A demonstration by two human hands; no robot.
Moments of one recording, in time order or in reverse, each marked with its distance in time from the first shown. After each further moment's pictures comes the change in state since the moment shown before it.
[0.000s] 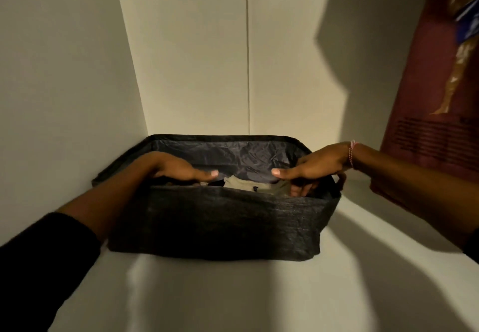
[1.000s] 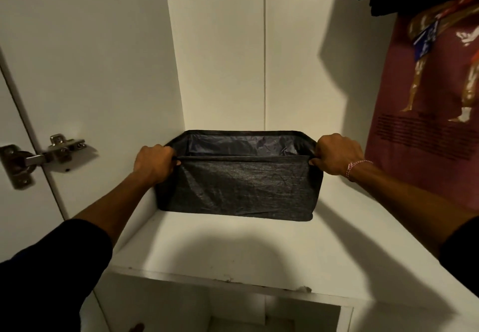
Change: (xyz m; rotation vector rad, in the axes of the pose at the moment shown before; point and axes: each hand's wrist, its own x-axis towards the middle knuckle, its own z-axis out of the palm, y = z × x) left_hand -0.103 -0.099 0.056 0.547 1.003 -0.044; right_hand -0.067 0.005 0.068 -0.362 1.011 0.107
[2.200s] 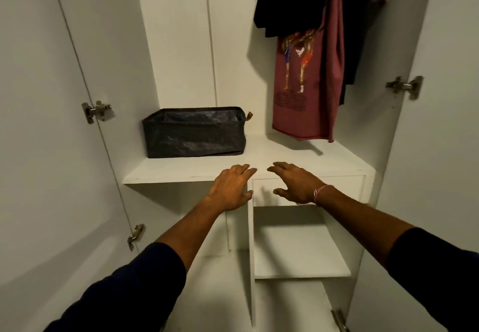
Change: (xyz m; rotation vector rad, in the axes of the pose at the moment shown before) left_hand -0.394 0.281 -0.142 -0.351 -0.034 0.516; right_hand -0.420 0.043 -0.081 0.128 -0.225 -0.227
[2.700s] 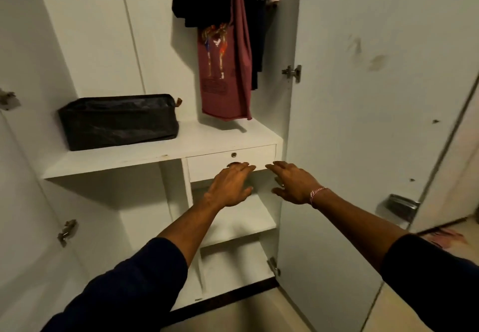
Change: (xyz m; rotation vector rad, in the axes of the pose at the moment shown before) left_hand -0.059 0.195 -0.011 -0.226 -0.011 0.265; right_hand -0.240 0.034 -0.019 -0.069 -0.032 0.349
